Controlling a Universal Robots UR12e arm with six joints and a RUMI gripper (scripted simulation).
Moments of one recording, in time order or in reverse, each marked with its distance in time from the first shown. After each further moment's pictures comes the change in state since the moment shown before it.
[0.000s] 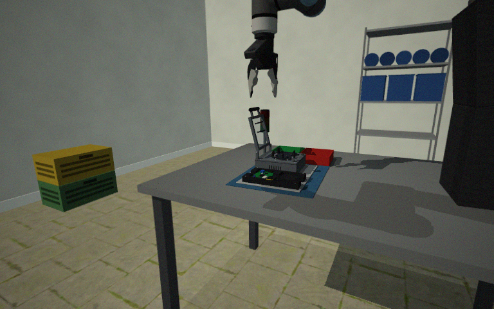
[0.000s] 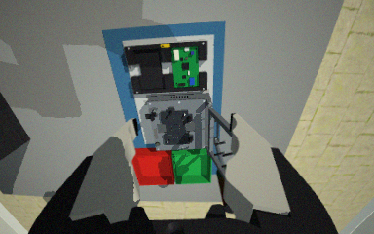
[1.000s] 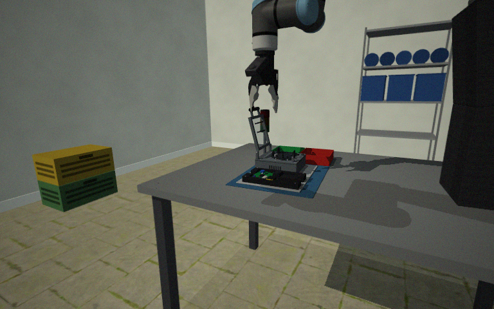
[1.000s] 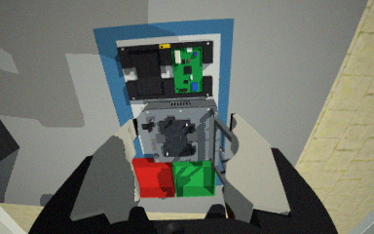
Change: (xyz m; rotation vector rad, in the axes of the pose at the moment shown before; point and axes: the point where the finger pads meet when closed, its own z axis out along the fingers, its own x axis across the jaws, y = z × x) arm -0.004 0.001 0.057 0.001 -0.009 0.000
